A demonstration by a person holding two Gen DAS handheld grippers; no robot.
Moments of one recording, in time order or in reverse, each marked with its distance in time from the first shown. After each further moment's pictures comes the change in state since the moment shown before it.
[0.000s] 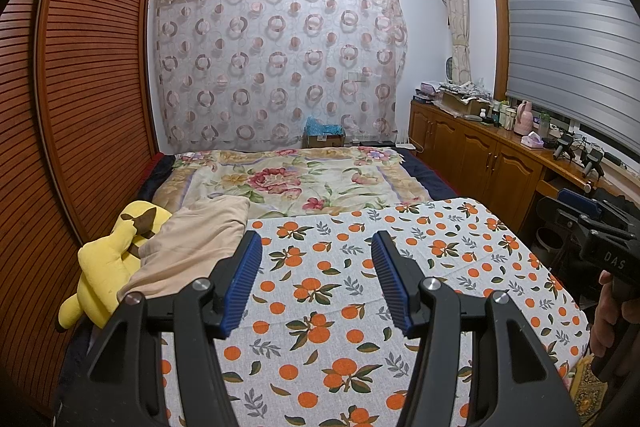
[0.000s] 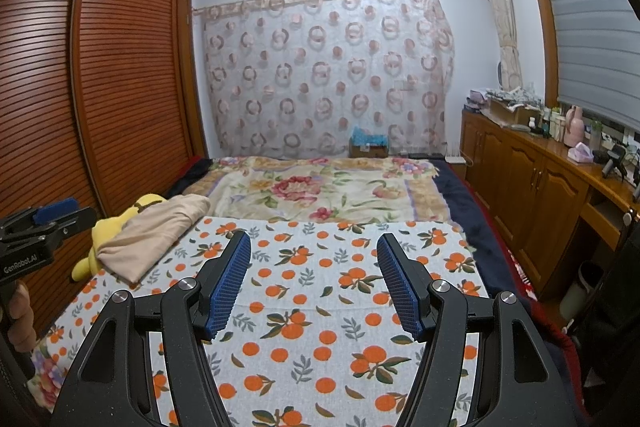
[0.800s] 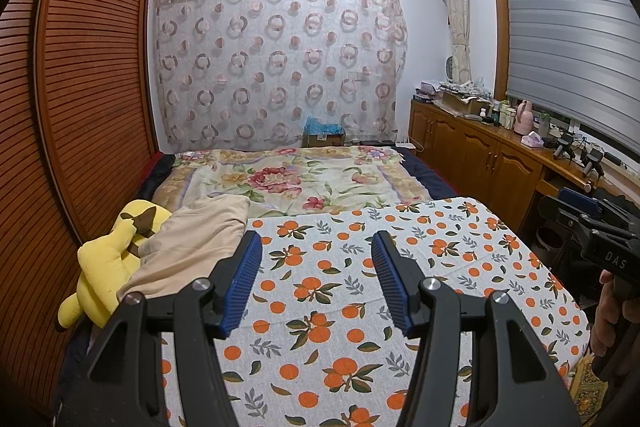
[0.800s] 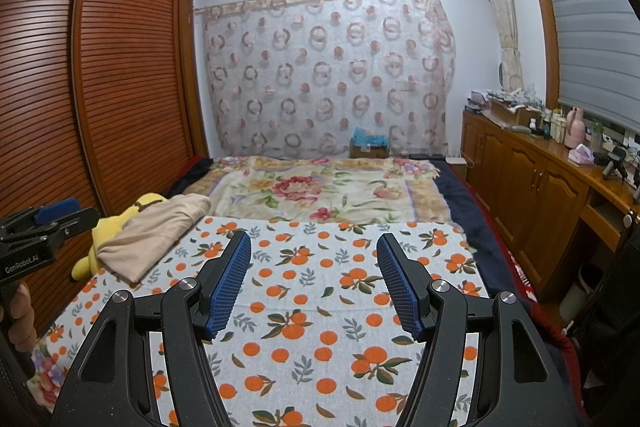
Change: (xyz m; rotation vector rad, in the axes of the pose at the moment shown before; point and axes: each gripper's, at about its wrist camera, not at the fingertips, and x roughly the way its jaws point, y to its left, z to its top) left arm 0.000 0.000 0.001 -0.002 0.002 -0.001; right arm 0.001 0.004 0.001 -0.004 -0.001 -0.001
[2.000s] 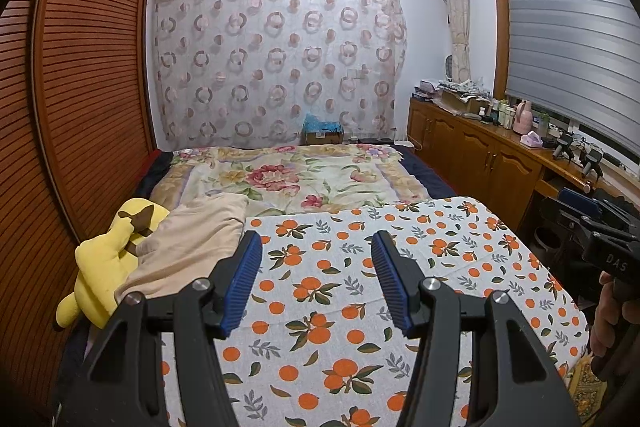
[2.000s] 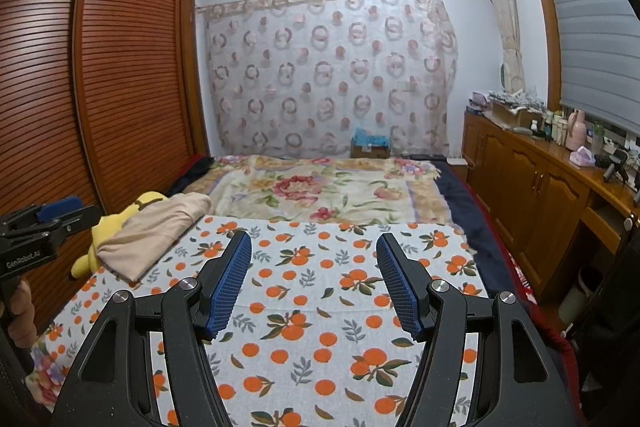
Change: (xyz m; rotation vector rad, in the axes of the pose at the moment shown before) left arm 0.000 -0.001 0.001 -0.001 0.001 -0.001; right arm 0.000 0.004 0.000 -0.003 0.001 0.000
